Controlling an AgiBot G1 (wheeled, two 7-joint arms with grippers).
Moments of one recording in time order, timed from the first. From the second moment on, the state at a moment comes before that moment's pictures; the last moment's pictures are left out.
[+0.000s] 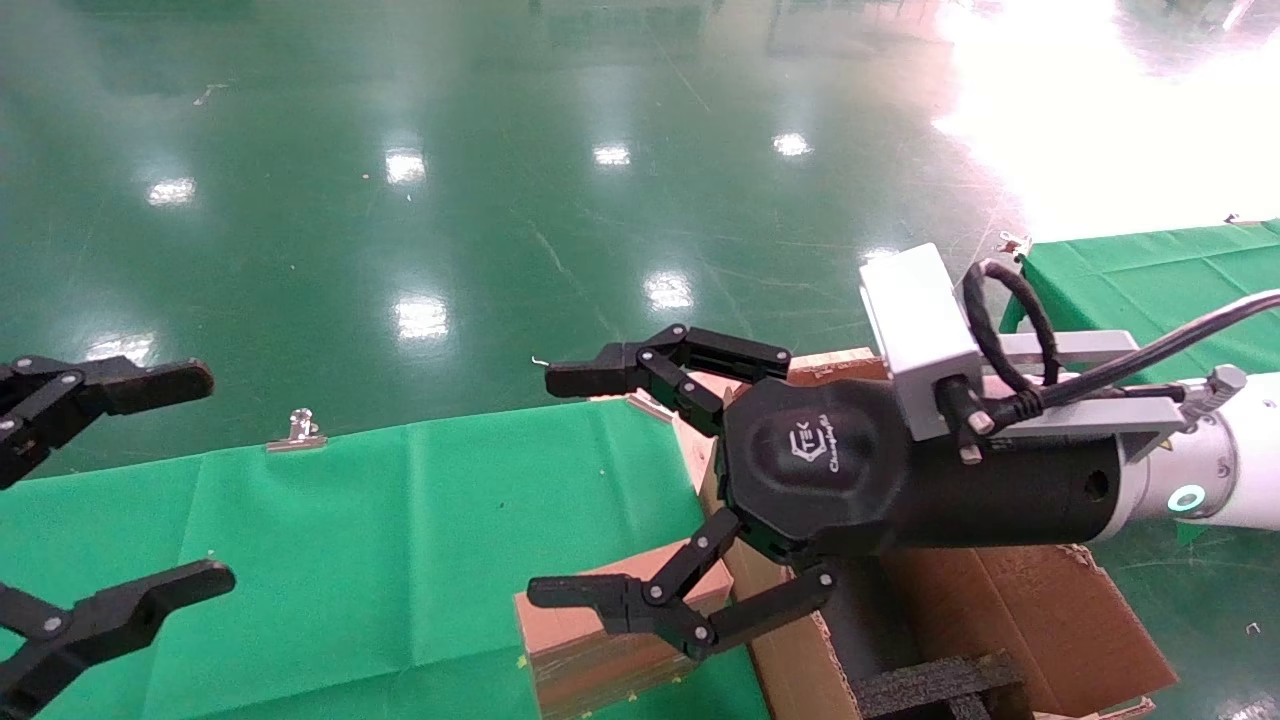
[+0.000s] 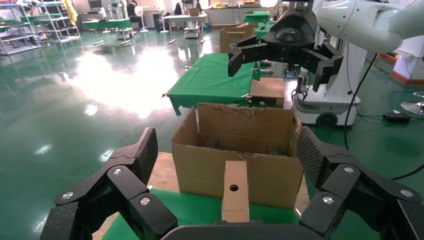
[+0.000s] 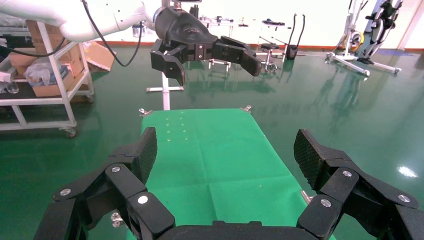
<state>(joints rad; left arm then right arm) -1.08 0.57 0.36 -1.23 0.65 1.44 -0.13 1.08 -0.61 -0.28 1.28 -0.73 -1.49 0.19</state>
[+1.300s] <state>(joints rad) -1.08 0.57 0.36 -1.23 0.65 1.44 -0.13 1.24 -0.64 -0.43 1.23 -1.02 -1.56 0.15</state>
